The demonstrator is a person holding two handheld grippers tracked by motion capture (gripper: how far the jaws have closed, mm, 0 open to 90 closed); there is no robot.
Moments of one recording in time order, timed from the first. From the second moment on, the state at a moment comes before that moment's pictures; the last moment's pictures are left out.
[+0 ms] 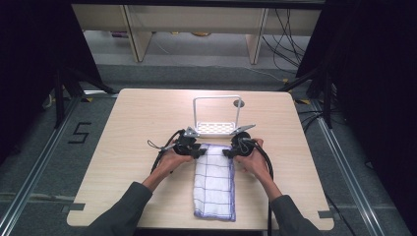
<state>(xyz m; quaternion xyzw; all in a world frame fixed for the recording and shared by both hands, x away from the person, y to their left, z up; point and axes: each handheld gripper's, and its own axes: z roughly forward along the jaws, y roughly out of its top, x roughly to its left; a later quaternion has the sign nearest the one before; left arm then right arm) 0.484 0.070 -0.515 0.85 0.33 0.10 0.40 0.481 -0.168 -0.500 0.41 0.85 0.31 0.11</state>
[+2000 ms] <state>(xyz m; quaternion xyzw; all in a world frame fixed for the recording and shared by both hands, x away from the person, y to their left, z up) 0.417 0.091 -0.417 0.83 0.26 0.13 0.48 0.412 -0.182 -0.415 0.34 0.83 0.43 0.11</state>
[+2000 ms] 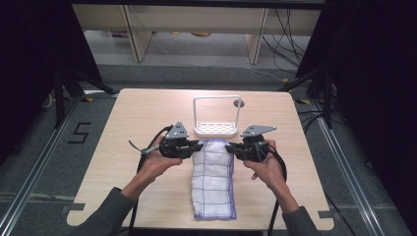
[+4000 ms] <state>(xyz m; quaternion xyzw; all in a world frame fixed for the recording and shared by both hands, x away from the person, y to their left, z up) 0.483 0.084 -0.270 0.79 0.27 0.21 0.51 0.482 -0.183 -0.264 0.32 0.78 0.49 0.20</state>
